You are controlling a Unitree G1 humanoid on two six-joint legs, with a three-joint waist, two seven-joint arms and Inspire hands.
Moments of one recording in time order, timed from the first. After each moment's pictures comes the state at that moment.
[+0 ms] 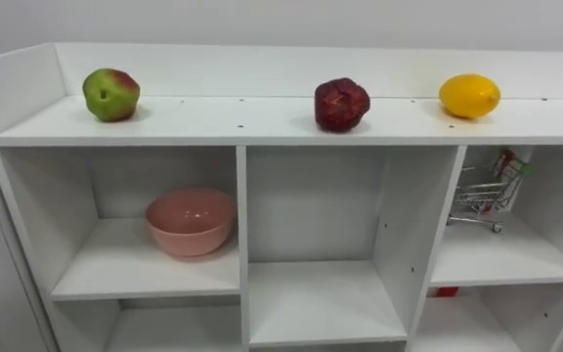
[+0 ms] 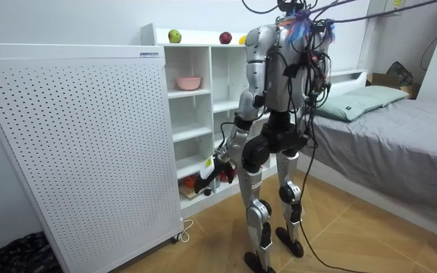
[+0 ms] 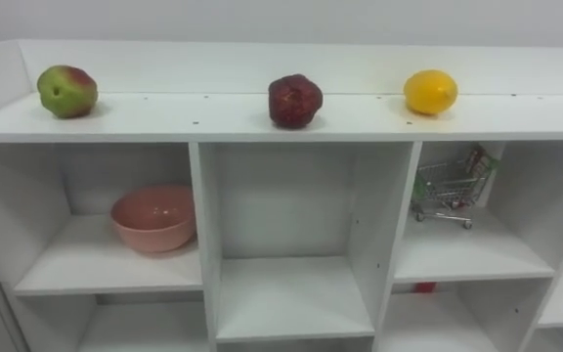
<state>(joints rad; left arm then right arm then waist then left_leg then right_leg) 0.20 0.18 0.07 1.12 0.46 -0.06 0.35 0.14 -0.22 -0.03 0.34 -0.06 -0.16 -0.38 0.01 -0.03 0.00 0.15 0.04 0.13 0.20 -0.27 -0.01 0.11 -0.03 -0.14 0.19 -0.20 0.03</state>
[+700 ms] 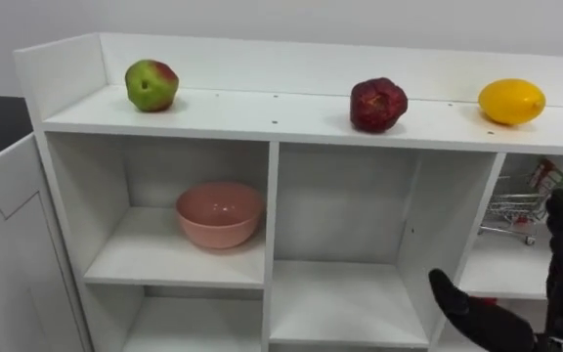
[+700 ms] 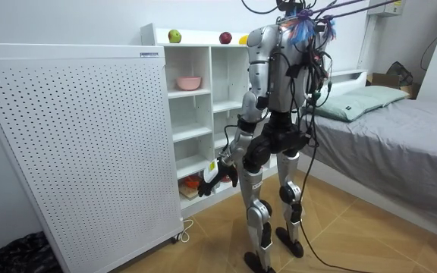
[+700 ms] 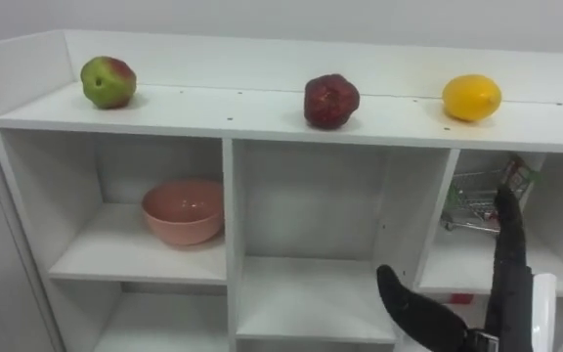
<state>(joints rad) 0.20 0.21 -0.01 1.14 0.46 -0.09 0.36 0.08 -0.23 0.04 -0.10 -0.16 -0.32 -0.62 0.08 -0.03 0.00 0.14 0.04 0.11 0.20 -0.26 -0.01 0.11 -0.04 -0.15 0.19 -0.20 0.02</state>
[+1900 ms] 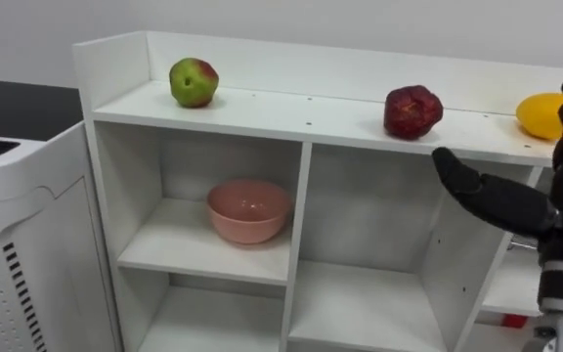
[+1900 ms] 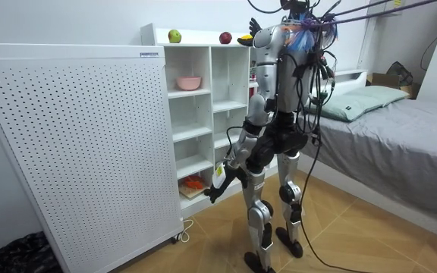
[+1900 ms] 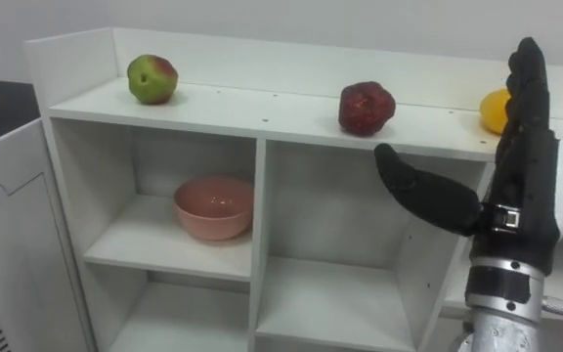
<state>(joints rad) 0.21 0.22 -0.01 1.08 0.52 -0.02 0.16 -0.26 -0.38 0.02 -0.05 0.08 -0.29 -0.52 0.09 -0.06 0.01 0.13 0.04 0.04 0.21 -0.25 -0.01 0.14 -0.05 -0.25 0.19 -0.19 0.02</state>
